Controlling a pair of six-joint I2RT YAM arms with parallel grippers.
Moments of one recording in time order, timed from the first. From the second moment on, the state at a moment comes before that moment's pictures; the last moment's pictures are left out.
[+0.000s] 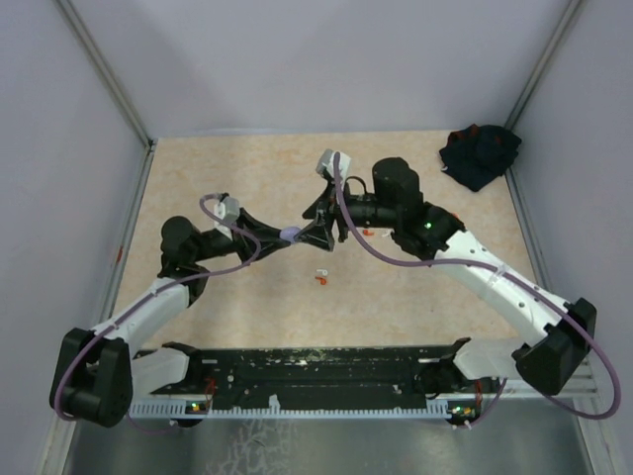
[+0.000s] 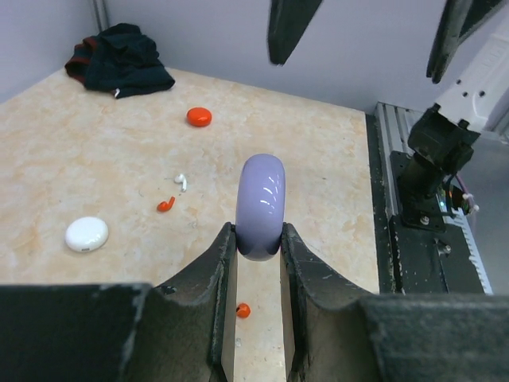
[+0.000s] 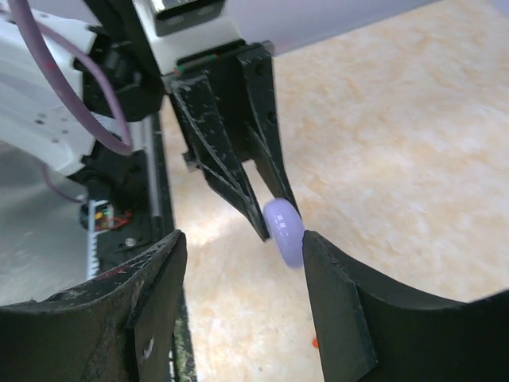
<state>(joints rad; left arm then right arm) -0.29 1.11 0.50 0.85 1.06 -0.28 0.74 1.28 1.26 -0.23 -0.66 0.02</state>
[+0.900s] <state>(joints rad) -0.26 0.96 0.25 0.29 0.25 -0.71 0.74 0.82 0.70 -0.23 0.00 0.19</state>
